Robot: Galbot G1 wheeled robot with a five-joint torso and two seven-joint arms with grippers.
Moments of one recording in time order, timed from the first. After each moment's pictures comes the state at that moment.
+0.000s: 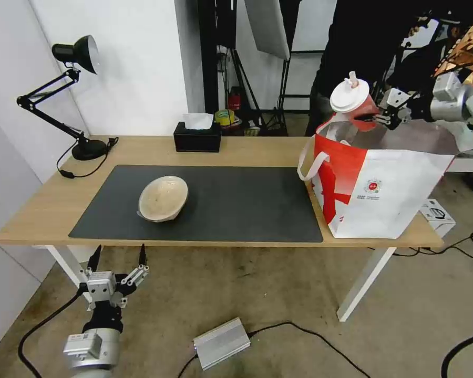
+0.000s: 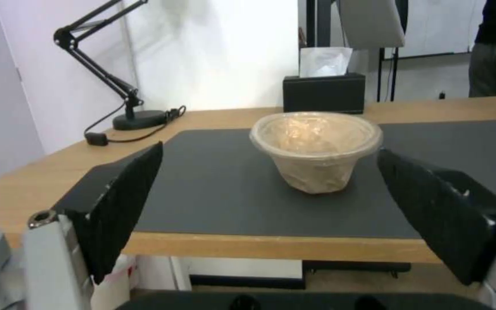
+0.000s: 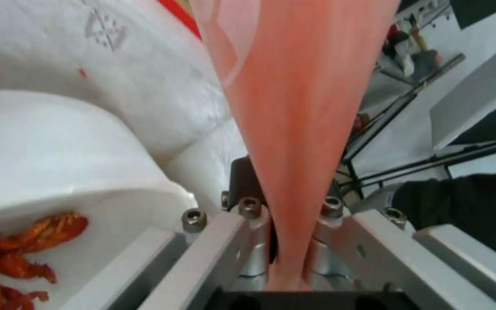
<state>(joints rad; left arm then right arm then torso) 1.74 -1.57 -0.70 -2.21 -0.02 -0.14 0.03 0.28 0.66 -0.43 0.98 0.29 0.08 -0.98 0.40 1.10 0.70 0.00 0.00</state>
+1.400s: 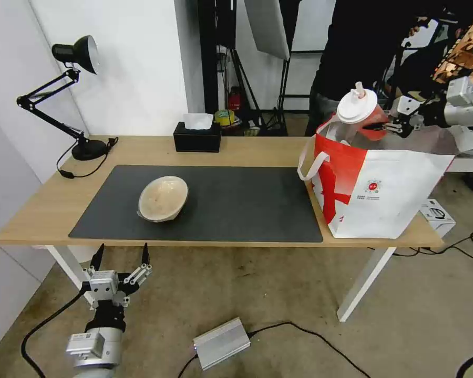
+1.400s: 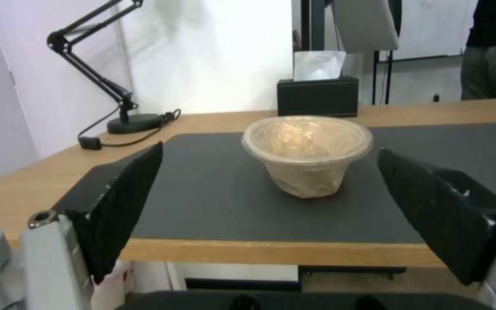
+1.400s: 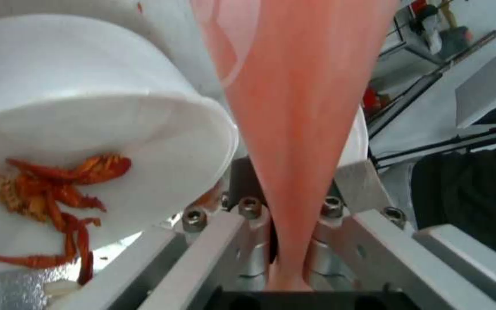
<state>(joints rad) 1.74 -1.57 -0.69 -2.21 -0.01 -0.14 0.03 0.26 0.56 -0.45 1.04 0.29 0.08 -1.04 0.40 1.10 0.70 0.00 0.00</state>
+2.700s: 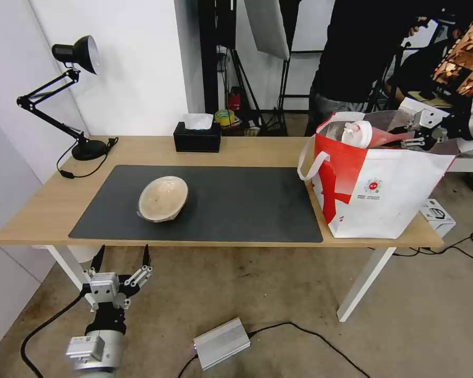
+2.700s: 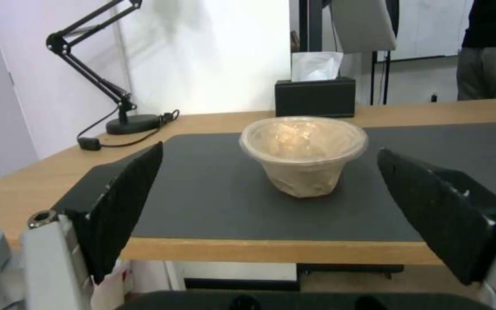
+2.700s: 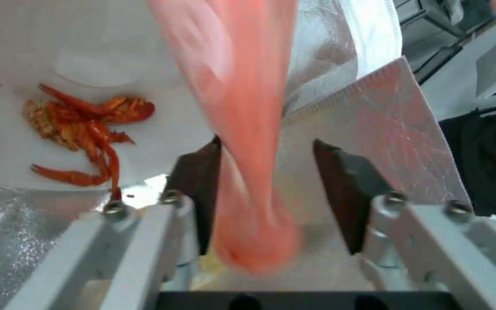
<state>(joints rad) 1.75 -1.57 -0.68 -2.22 -0.01 -0.14 0.03 0.21 0.51 -0.39 1.02 0.26 0.11 -1.10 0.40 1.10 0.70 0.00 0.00</state>
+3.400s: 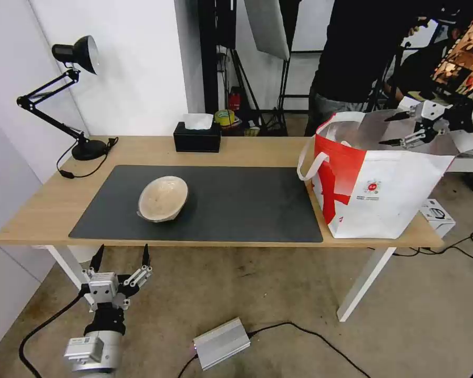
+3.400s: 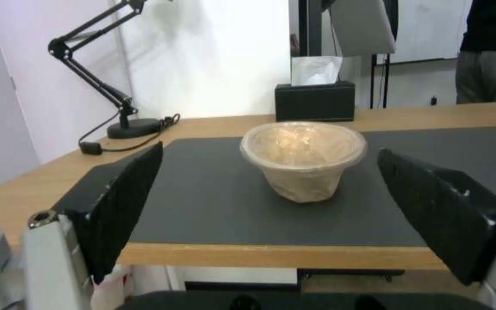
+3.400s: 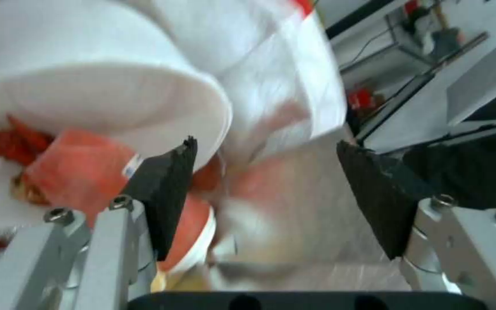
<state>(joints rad) 1.76 -1.57 -0.68 -2.24 -0.01 -0.14 0.03 0.24 0.51 -0.39 1.06 0.31 0.10 -1.08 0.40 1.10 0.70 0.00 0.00</state>
